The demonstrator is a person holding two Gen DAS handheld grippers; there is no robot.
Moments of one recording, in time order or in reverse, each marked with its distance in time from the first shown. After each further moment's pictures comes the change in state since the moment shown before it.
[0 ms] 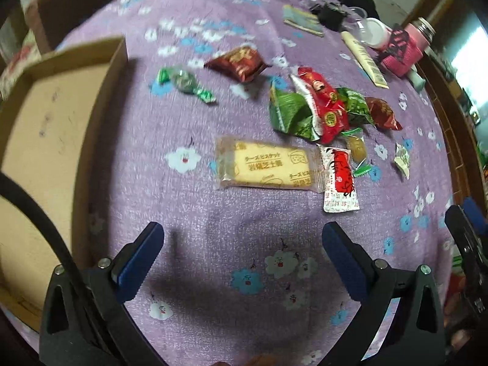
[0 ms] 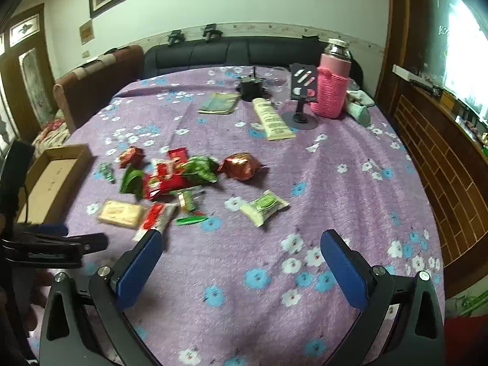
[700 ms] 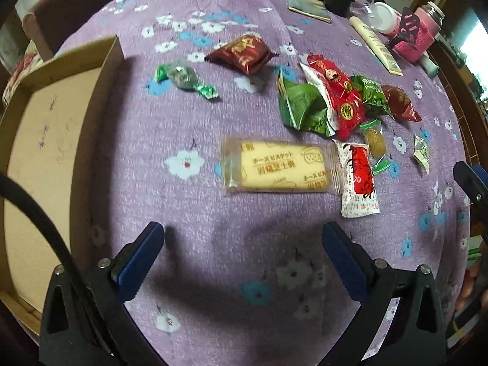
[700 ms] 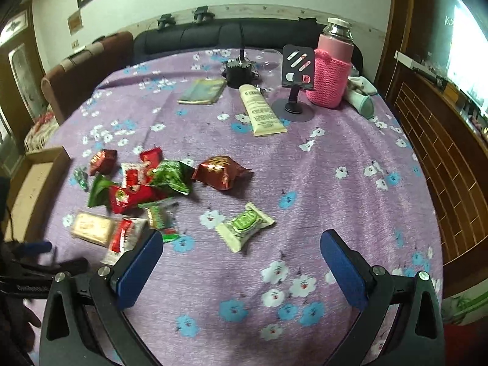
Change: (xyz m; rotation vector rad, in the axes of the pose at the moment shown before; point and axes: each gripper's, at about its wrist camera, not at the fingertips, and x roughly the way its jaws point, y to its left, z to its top) left arm 0.015 -0.016 0.011 0.056 0.025 0.097; right arm 0.041 -0.016 0.026 -0.025 0.110 0.004
